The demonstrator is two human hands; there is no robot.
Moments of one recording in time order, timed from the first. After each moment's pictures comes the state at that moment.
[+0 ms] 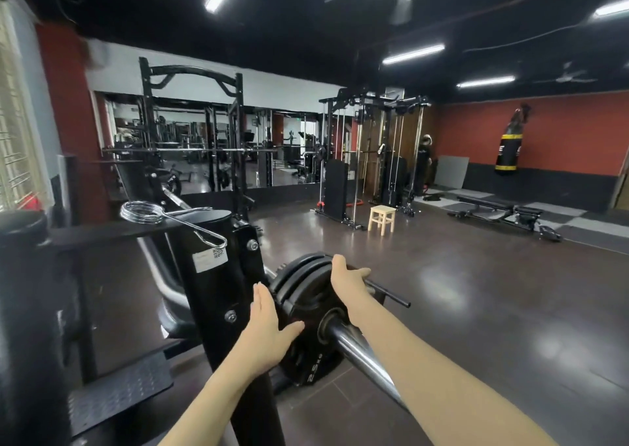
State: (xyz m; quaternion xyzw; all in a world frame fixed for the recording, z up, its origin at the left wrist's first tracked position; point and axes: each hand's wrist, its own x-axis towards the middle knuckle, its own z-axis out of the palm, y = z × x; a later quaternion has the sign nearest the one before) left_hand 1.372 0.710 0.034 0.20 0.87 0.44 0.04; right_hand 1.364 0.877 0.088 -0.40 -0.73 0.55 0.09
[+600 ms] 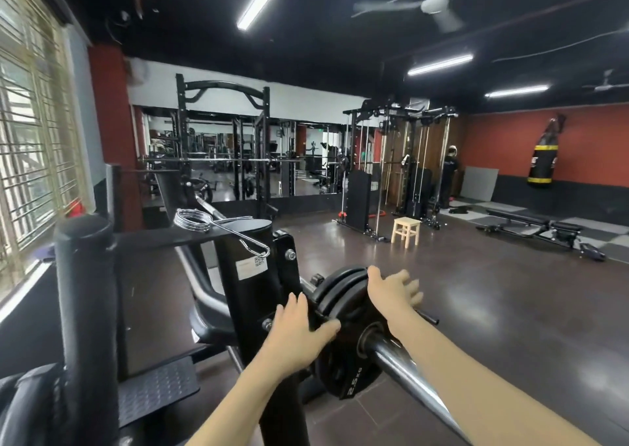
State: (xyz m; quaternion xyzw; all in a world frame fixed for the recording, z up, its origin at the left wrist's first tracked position) left_hand 1.372 0.689 0.060 0.20 0.90 0.39 0.04; right_hand 1.368 0.868 0.090 -0.38 -0.80 0.44 0.17
